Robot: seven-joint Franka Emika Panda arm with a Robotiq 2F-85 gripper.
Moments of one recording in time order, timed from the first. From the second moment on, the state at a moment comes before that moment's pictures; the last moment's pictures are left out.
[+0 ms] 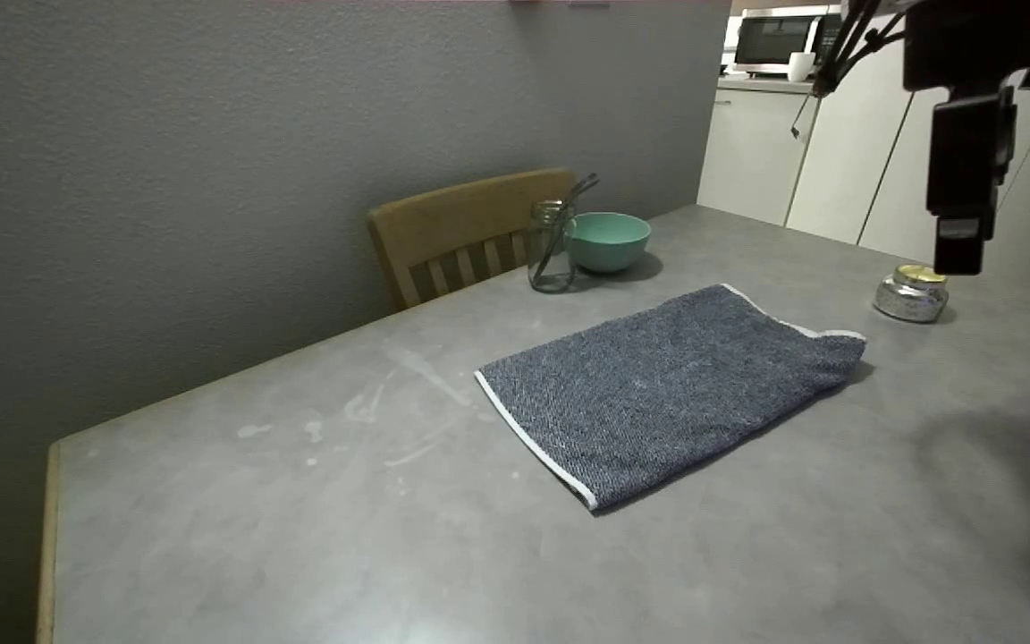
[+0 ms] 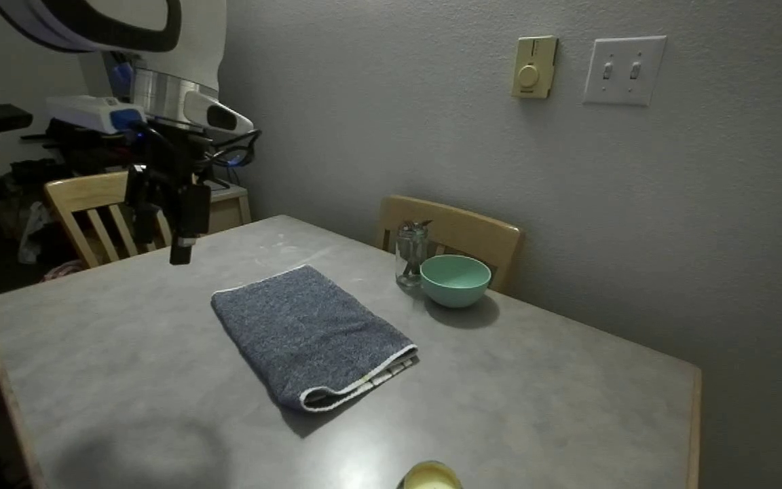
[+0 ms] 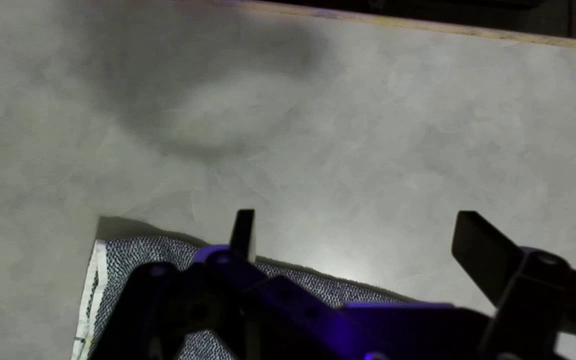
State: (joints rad) arm 0.07 -0.07 0.02 -2.32 0.04 1.97 -0.05
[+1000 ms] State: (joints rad) arm 0.13 0.30 0.11 -2.01 0.29 2.02 0.16
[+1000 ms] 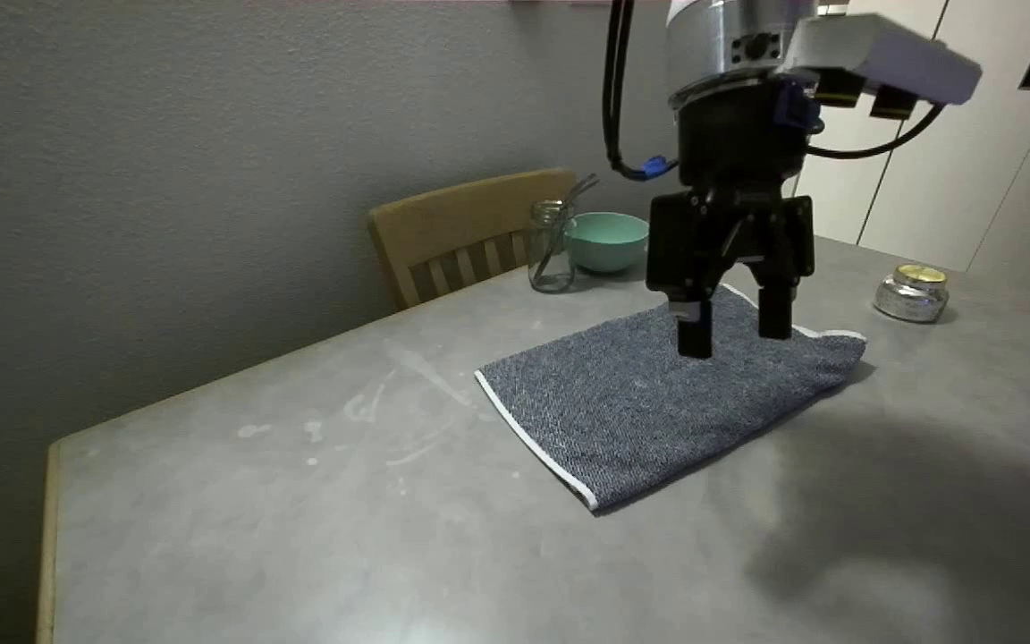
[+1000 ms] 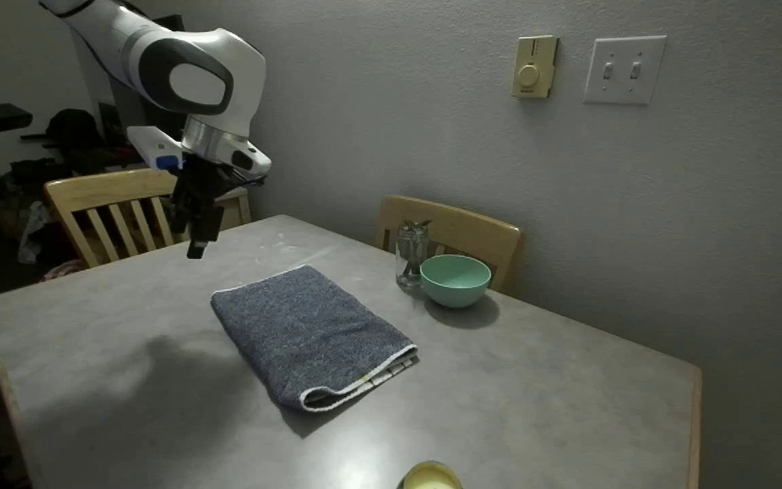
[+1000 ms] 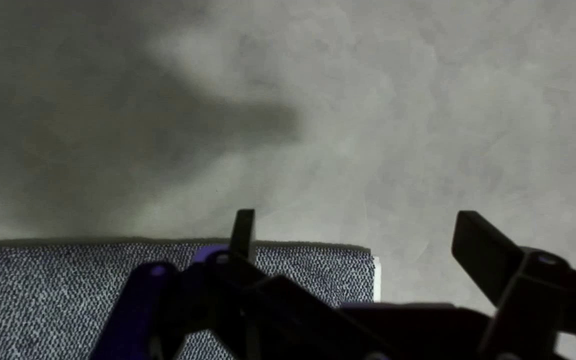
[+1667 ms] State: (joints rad) arm 0.15 0.36 0.11 -1.94 0.25 2.01 0.30
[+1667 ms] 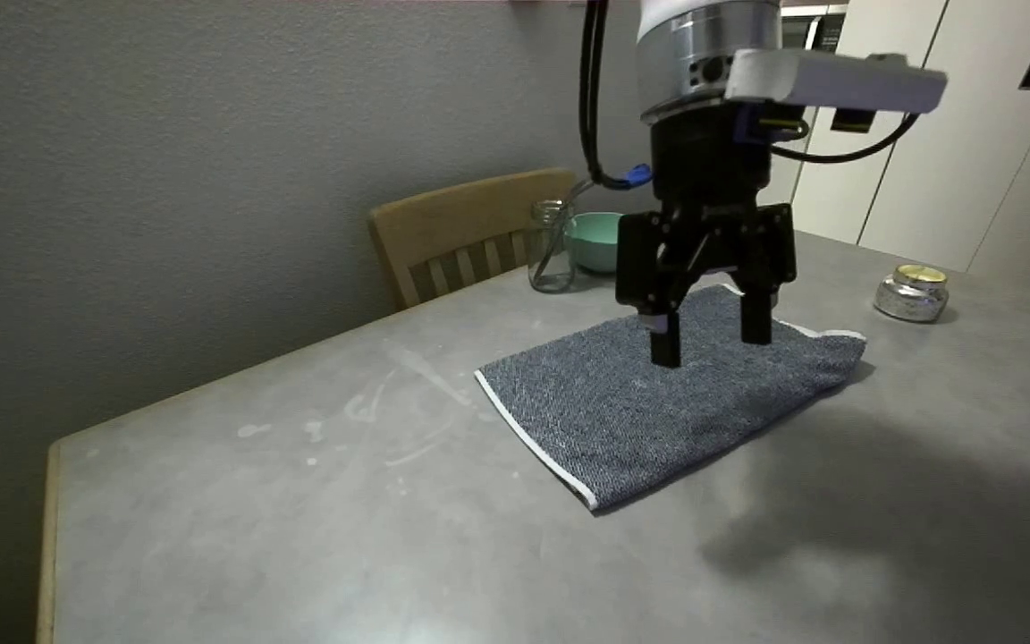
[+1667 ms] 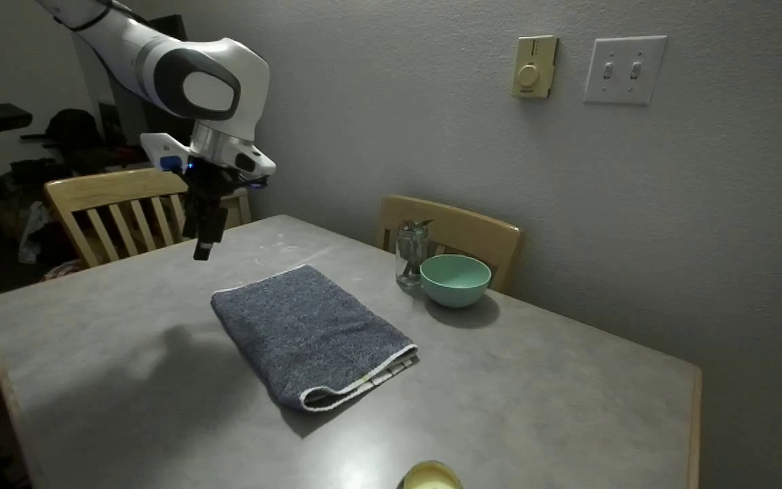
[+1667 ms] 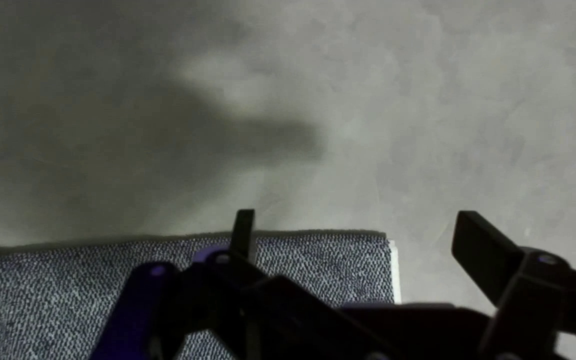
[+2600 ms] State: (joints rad) arm 0.30 0.74 0.07 -1.51 -0.03 1.97 0.42
